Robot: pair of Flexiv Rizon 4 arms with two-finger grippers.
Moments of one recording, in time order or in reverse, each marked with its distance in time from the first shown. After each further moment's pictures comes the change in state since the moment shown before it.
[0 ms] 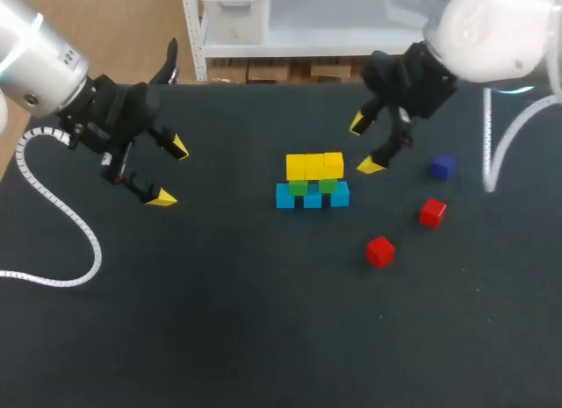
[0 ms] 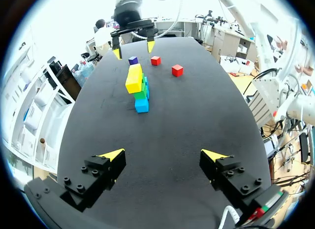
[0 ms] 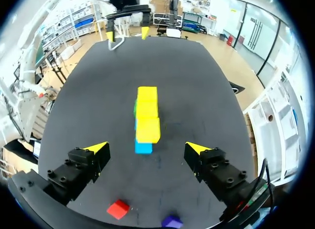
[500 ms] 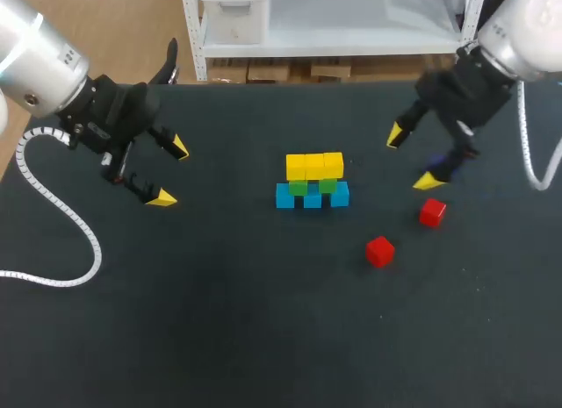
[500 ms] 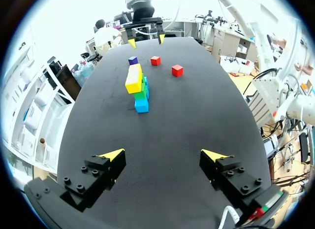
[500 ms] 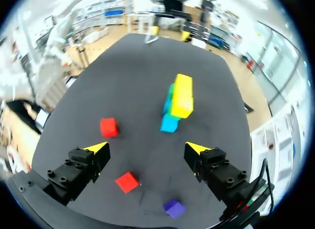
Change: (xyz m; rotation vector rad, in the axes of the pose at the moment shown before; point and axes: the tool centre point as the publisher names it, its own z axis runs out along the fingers) left arm 0.000 0.000 0.000 0.000 0.000 0.000; right arm 0.053 0.038 -0.035 -0.093 -0.016 -0.283
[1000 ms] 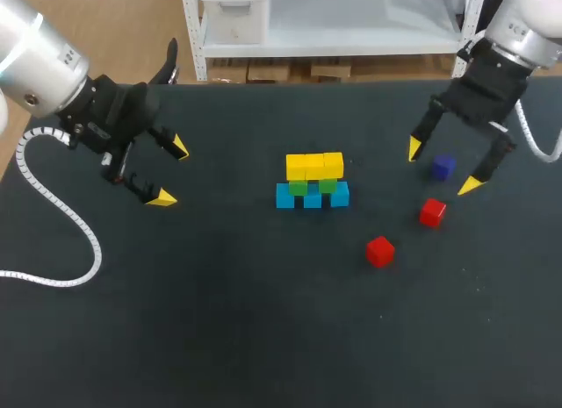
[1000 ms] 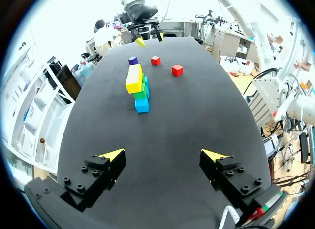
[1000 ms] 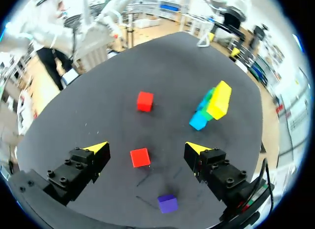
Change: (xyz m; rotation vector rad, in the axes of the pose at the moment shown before) left arm 0.000 0.000 0.000 0.000 0.000 0.000; right arm 0.036 0.021 -0.011 -0.212 0.024 -0.369
